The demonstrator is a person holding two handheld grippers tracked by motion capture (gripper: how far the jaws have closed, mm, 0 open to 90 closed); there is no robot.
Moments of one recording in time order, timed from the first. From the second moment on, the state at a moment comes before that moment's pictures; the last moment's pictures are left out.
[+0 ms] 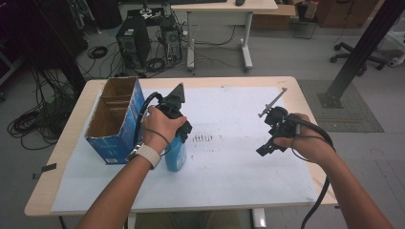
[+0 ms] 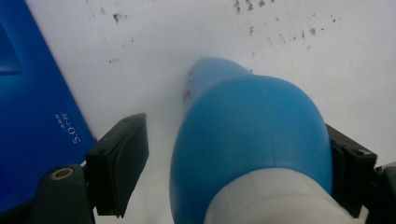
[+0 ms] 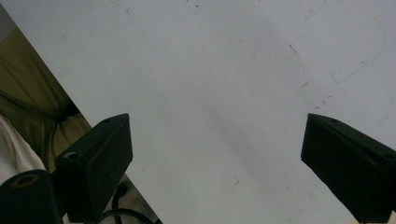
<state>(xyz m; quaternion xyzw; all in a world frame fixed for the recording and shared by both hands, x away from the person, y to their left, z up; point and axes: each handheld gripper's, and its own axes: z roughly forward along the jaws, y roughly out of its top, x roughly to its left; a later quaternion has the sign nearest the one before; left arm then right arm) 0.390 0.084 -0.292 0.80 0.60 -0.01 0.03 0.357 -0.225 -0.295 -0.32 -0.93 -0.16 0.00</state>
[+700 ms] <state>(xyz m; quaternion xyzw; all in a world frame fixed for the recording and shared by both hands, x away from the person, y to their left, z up) 0.389 0.081 -0.288 0.80 0.60 -0.02 0.04 0.357 -0.227 -0.296 -0.32 -0.93 -0.16 0.00</state>
